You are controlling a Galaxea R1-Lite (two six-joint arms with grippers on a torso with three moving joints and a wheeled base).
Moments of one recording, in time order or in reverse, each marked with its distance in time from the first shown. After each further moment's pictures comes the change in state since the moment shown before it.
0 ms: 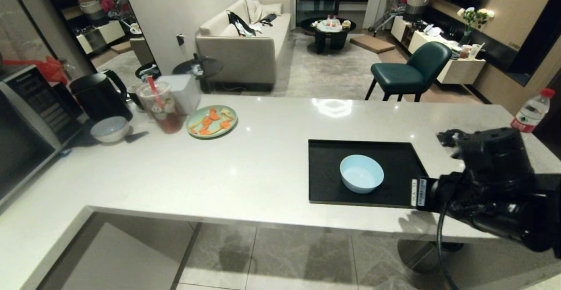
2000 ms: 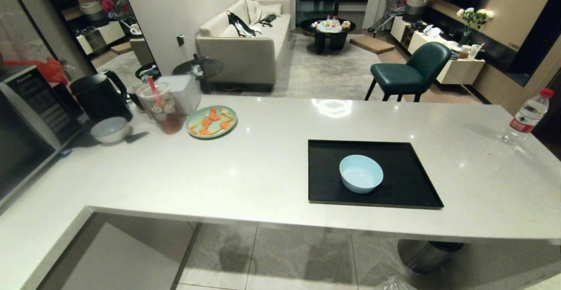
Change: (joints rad) left arm 0.000 0.000 0.000 0.000 0.000 0.000; right arm -0.481 -1.511 0.651 0.311 0.347 -0.425
